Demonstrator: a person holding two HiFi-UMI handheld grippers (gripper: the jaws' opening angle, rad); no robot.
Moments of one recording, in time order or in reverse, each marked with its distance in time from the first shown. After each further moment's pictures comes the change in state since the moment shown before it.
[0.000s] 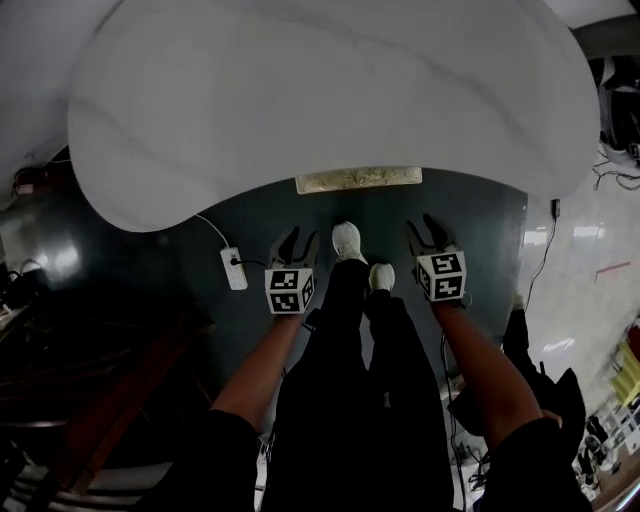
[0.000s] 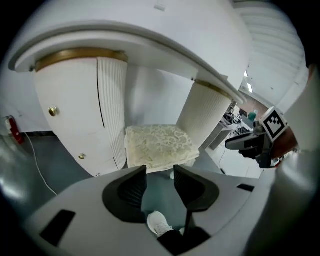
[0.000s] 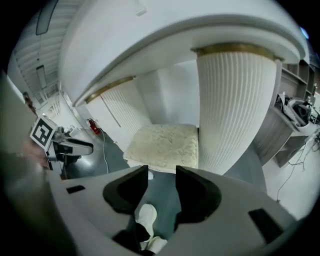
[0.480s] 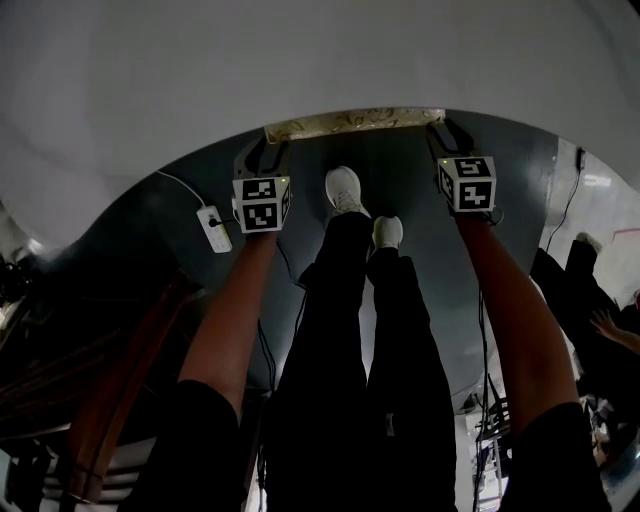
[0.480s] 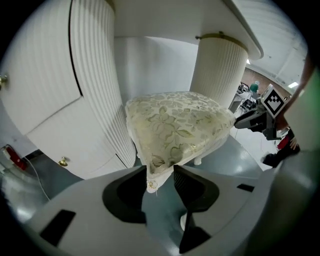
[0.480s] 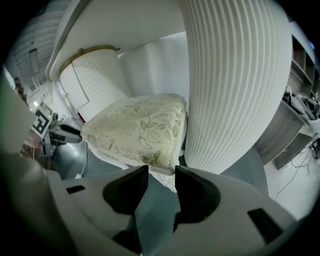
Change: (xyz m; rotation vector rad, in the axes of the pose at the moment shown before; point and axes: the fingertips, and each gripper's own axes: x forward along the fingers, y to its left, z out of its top) left arm 0.110 0.074 -0.033 0.199 0.125 0.077; right arm 0.106 -0.078 -0.044 -0.038 0.052 -0.090
